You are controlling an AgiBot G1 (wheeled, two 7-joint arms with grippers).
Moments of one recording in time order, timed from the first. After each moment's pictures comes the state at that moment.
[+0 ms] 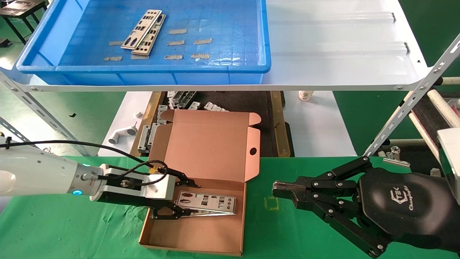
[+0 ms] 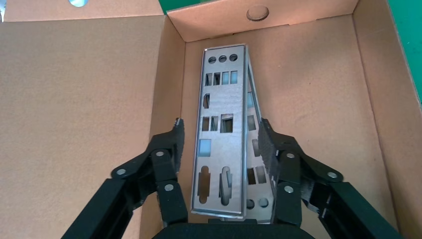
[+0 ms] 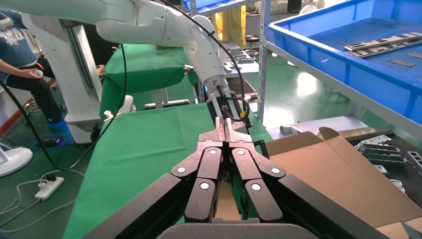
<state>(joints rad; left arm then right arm) -1.58 1.04 0.92 -0.35 1.23 1.38 0.63 1.11 -0.56 -0.41 1.26 -0.65 -1.45 0.12</state>
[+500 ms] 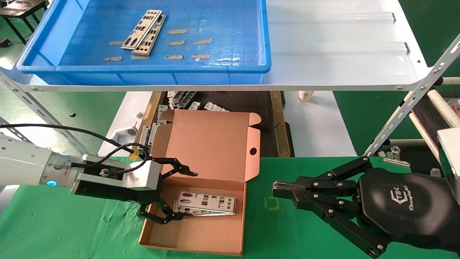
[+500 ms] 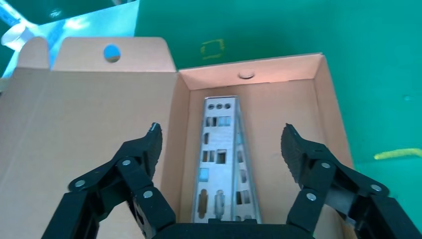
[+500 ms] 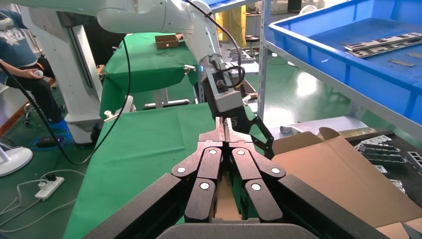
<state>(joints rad) -1.60 0.99 0.87 -0.36 1.16 1.51 0.55 1.11 -0.56 -0.41 1.26 -0.65 -1.45 0.12</state>
